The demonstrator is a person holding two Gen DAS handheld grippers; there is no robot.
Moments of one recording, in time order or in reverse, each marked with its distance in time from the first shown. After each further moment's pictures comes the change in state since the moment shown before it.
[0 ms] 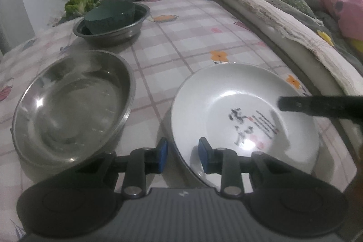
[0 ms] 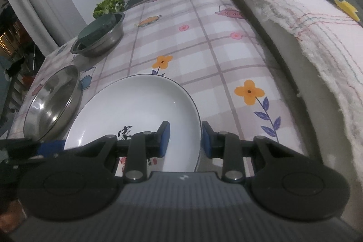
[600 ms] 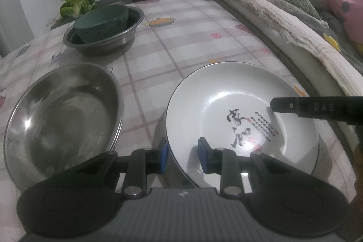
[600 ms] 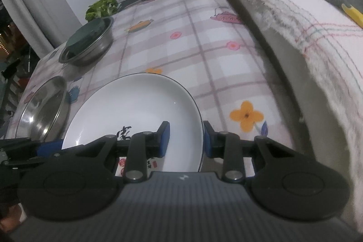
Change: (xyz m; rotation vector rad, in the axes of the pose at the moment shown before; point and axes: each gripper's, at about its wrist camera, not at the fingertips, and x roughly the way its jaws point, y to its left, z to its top) left arm 0.017 -0.009 0.024 0.010 0.020 0.002; right arm 0.026 -0.007 0.025 0.006 0.018 -0.013
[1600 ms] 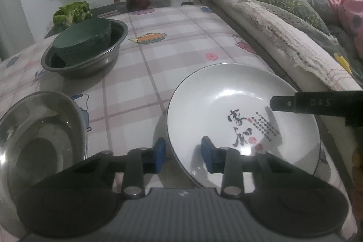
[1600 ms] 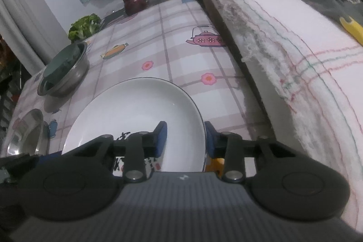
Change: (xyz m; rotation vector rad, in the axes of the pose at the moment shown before) left arm 0.044 -0.026 0.046 -0.035 -0.045 0.011; right arm 0.031 -0.035 0.052 0.039 -0.040 -0.041
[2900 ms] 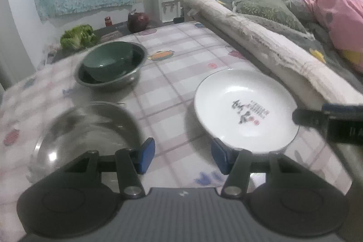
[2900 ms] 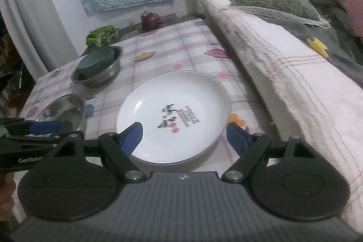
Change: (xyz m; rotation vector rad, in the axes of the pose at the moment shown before) left arm -0.080 0.037 -0.019 0.096 -0.063 -0.032; right arm -0.120 0.057 -0.066 -0.044 -0.129 -0.060
